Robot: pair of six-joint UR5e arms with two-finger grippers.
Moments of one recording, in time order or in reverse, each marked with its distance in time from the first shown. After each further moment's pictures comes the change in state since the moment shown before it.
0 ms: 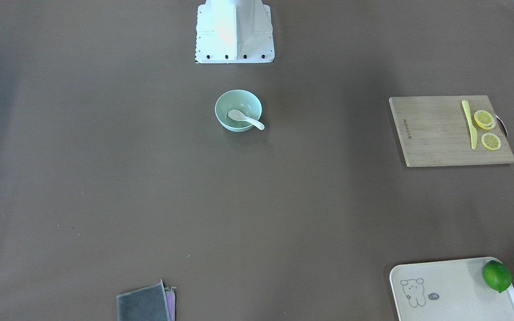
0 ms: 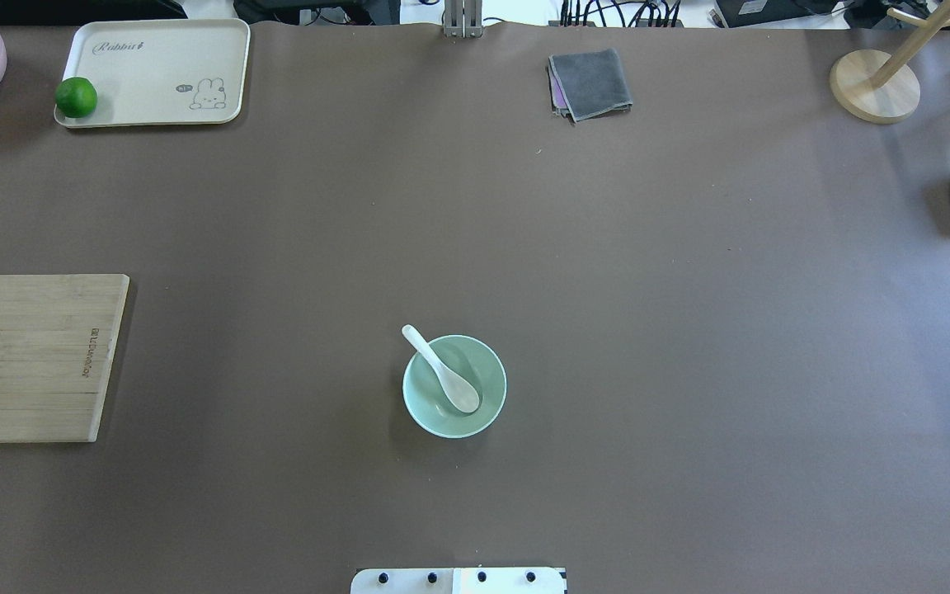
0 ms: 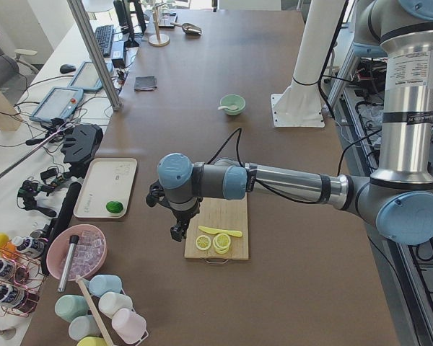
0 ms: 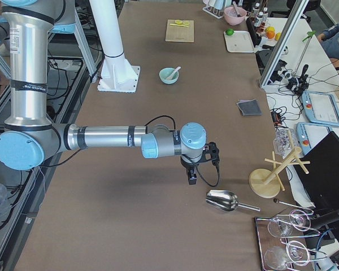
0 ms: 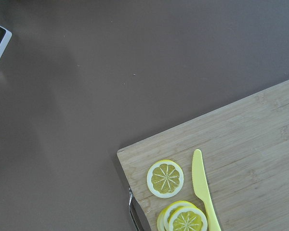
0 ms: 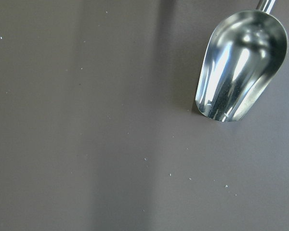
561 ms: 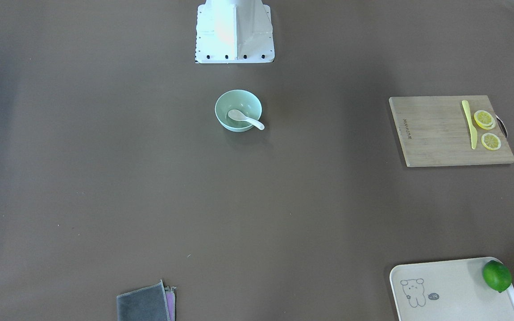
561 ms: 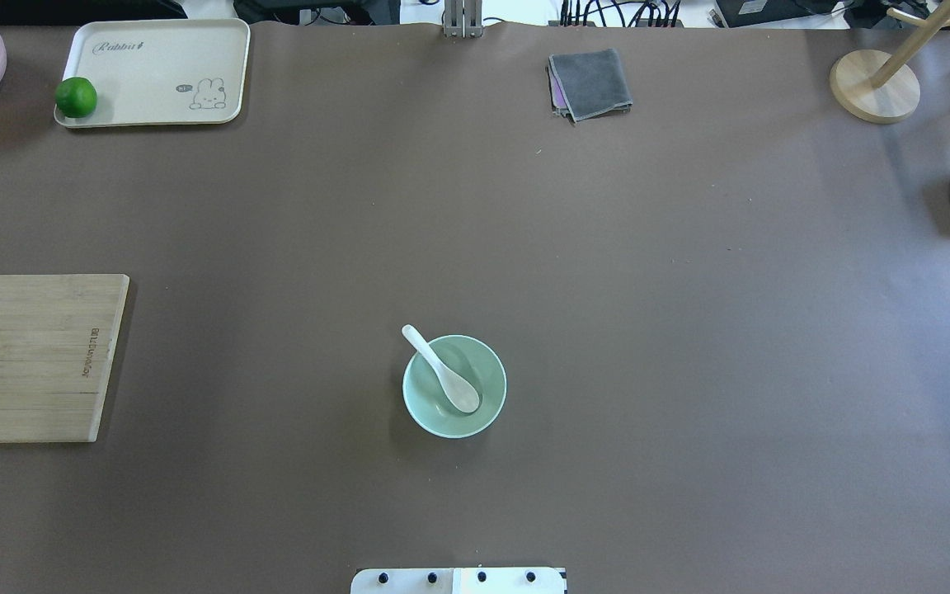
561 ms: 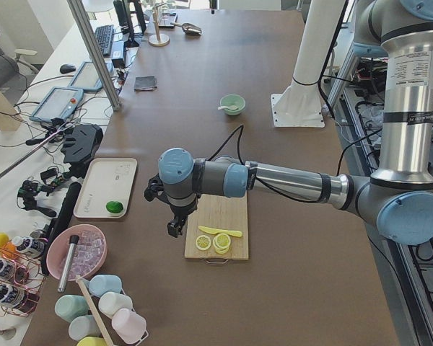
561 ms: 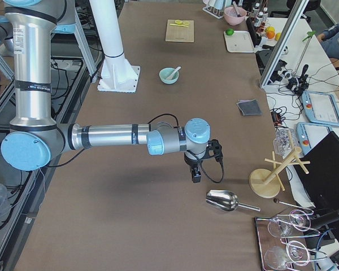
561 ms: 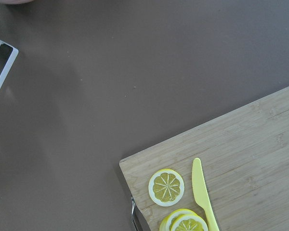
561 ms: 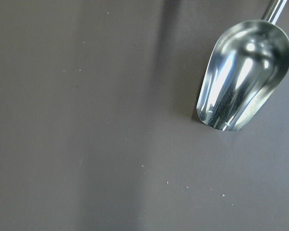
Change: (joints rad) left arm -0.006 0.002 -0.021 -0.039 -0.005 0.004; right arm -0.034 0.014 0.001 0.004 -0.059 -0.007
